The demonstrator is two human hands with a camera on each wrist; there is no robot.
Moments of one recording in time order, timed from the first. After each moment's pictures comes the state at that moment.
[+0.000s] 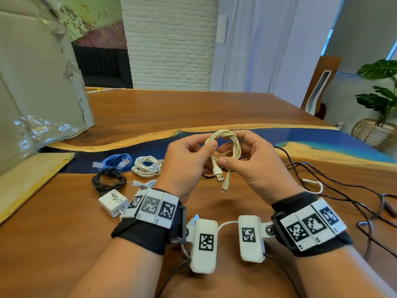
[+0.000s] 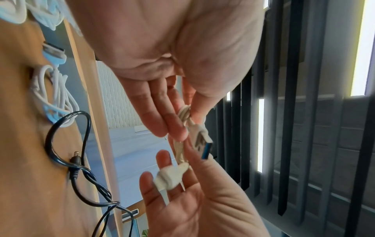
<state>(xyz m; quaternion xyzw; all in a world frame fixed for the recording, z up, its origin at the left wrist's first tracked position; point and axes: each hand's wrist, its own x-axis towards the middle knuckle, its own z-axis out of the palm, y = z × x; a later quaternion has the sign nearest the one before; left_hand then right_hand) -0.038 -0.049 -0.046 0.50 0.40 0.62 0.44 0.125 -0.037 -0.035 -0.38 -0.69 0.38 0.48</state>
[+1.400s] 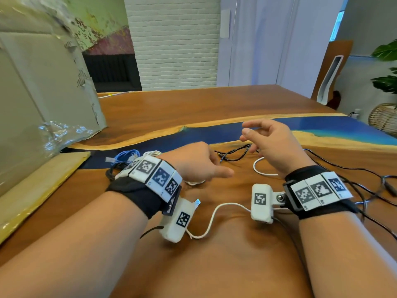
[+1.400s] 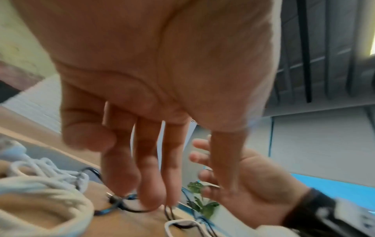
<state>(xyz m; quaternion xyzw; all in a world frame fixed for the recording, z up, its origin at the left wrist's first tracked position) -0.034 -0.061 -0.007 0.76 0.61 0.07 0.21 0.171 -0.018 -0.032 -0.47 -0.65 0.34 0.49</state>
